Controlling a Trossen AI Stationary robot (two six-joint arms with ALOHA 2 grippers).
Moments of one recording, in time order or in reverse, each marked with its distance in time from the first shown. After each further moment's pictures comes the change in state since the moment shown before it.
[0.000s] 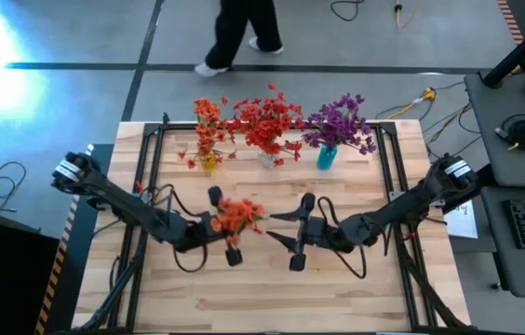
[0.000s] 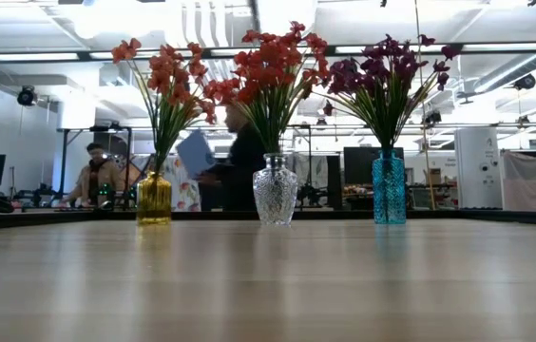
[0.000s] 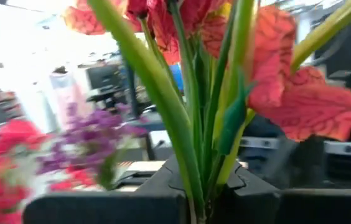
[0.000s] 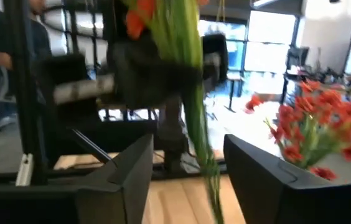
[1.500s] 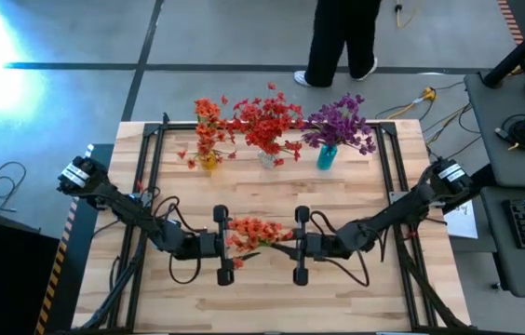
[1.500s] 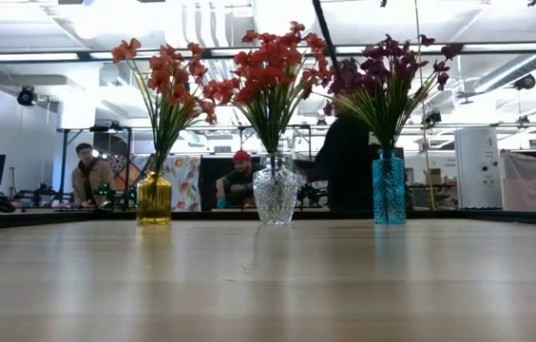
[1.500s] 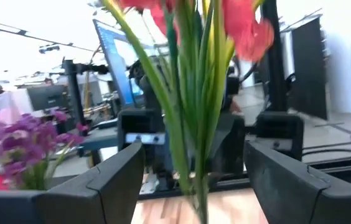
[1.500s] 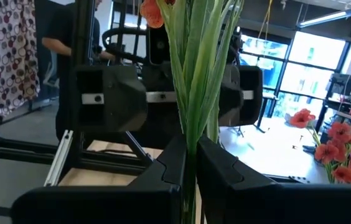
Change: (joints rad) left arm -0.061 0.078 -0.148 0.277 0.163 -0.004; right arm 0.026 0.062 -0.034 0.090 -0.144 -0.113
